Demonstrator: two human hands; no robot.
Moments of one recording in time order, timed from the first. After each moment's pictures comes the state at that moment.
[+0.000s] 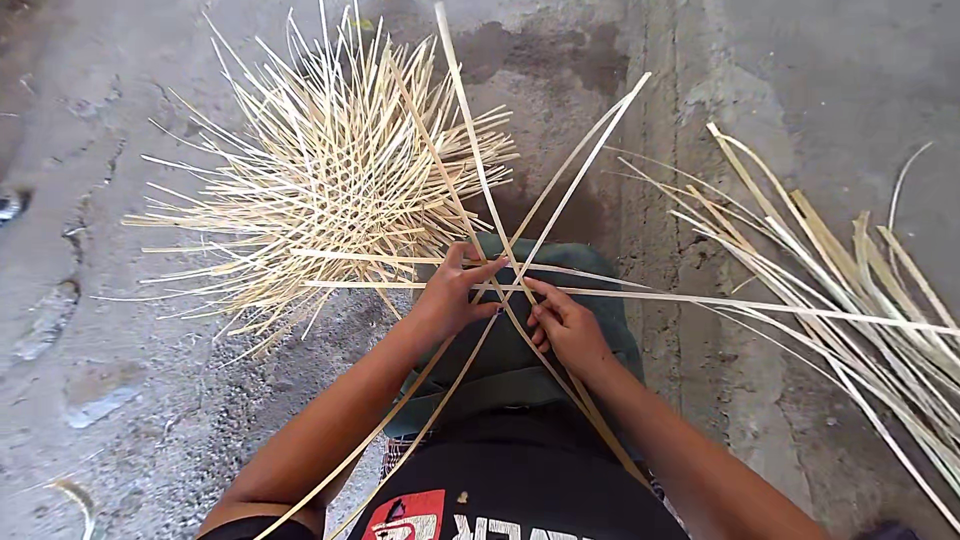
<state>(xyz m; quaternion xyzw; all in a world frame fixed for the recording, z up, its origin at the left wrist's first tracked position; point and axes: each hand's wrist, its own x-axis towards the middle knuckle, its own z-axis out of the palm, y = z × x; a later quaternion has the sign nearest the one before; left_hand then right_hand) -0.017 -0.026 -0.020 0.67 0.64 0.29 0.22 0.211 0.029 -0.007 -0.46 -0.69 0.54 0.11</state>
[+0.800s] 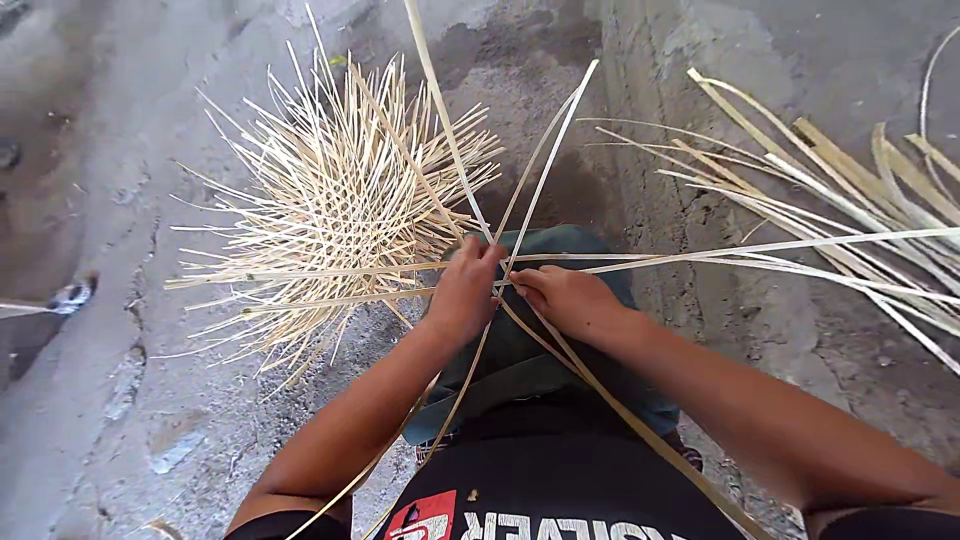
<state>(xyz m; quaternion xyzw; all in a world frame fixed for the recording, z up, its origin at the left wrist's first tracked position) 0.021 -0.004 0.035 0.69 0.69 0.11 0.21 0.207 0.055 0.007 -0.36 -0.90 0.25 0.01</state>
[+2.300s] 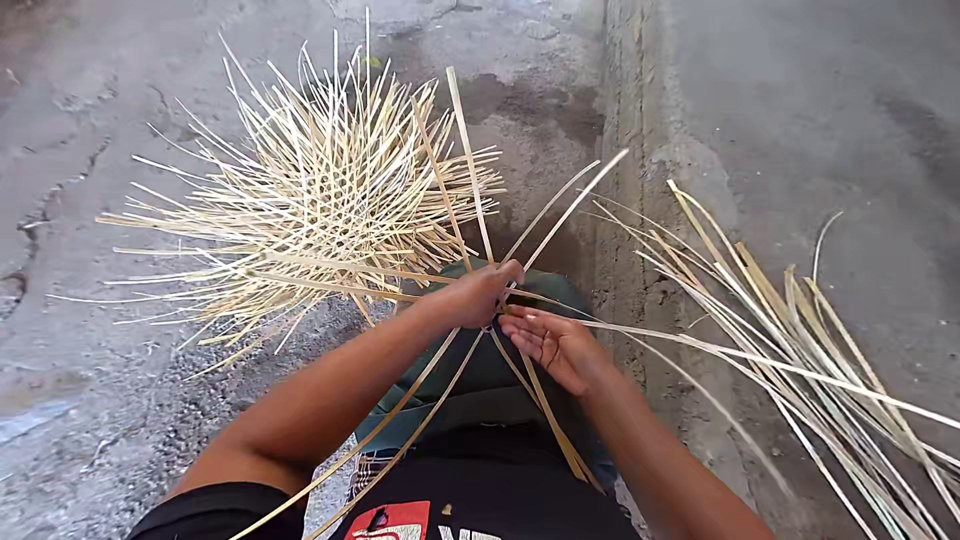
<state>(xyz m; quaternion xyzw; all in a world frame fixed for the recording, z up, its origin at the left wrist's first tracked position) 0.008 0.038 0.019 0.71 0.59 0.15 0.36 0.207 0.048 0.033 -0.44 -0.33 0.81 0.20</state>
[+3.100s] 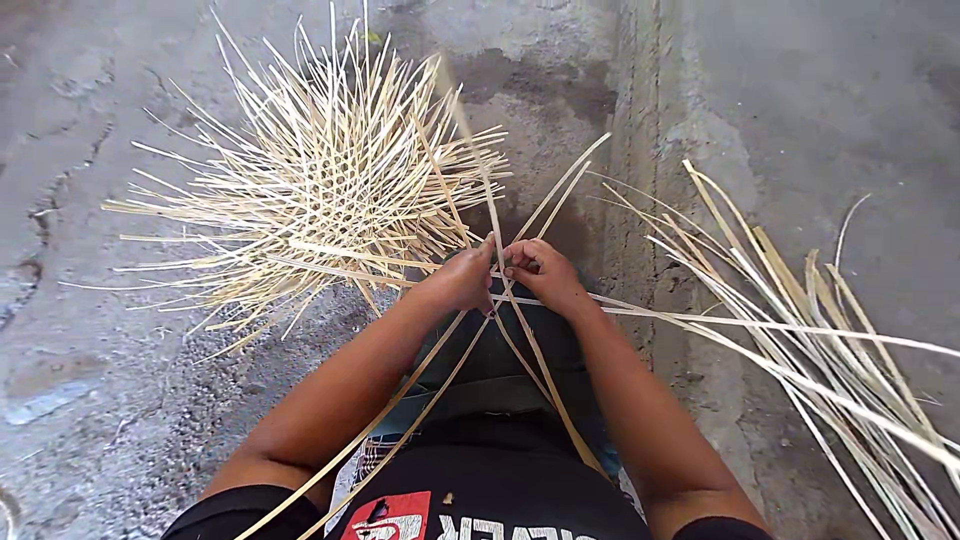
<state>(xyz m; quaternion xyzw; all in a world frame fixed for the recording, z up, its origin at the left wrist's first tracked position) 0.001 0.034 0.020 0.61 0.68 0.11 0.39 0.175 0.126 -0.014 -0.29 -0.85 0.40 0.17</state>
